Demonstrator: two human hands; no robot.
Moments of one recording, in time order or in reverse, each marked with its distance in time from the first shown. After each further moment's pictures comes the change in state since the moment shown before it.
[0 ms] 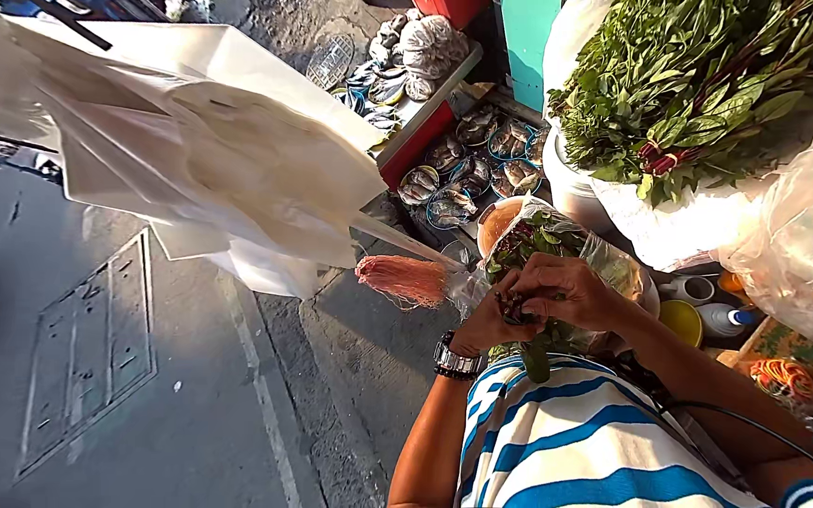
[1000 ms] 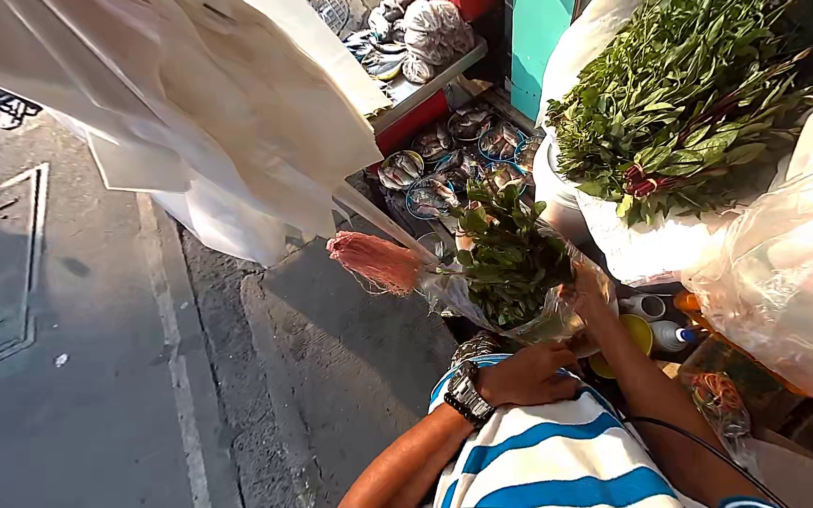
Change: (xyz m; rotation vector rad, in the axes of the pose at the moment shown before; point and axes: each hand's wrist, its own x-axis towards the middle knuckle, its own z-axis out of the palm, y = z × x) left_hand -0.011 -0.046 0.084 0.480 -0.421 0.074; right_hand -0.053 0.127 -0.026 0.581 1.059 1.194
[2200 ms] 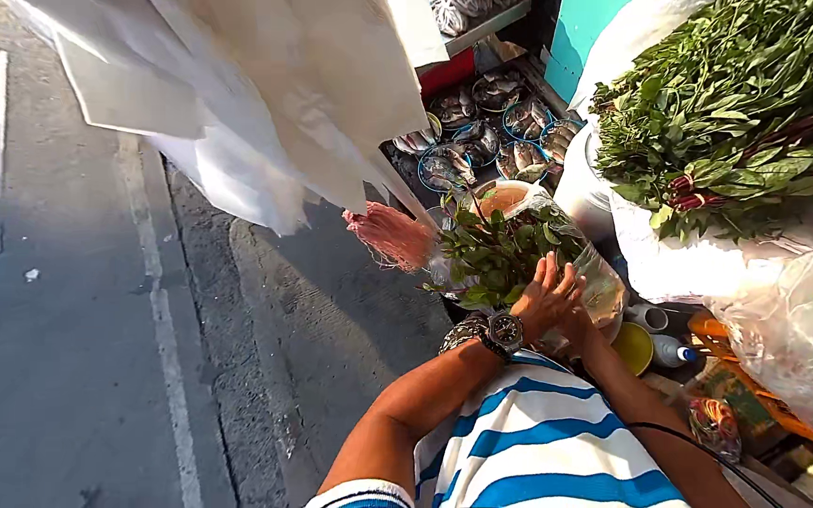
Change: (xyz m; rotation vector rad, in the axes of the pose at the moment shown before) left_hand 0.042 -0.063 -0.042 0.828 -0.001 -0.351; right_hand -0.071 0.019 0.042 -0.242 -0.103 0.068
